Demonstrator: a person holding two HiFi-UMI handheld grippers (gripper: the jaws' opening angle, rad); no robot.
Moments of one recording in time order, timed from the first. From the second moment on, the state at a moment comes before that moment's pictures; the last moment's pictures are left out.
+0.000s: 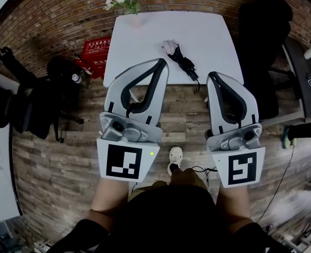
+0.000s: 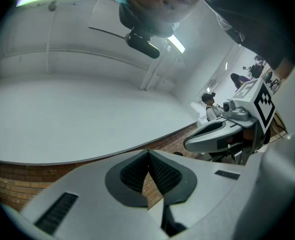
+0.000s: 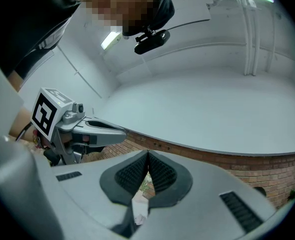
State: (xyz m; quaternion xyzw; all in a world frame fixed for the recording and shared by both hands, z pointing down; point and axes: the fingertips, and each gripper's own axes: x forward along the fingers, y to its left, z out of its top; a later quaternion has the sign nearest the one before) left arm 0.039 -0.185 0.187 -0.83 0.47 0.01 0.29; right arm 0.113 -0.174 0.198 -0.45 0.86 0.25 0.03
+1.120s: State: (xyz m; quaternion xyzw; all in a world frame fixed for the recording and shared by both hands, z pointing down) left arm 0.096 -0.280 0.190 -0.83 0.48 -0.02 0.30; right arm 0.161 -0.271 0.203 -0.43 0.87 0.22 0.06
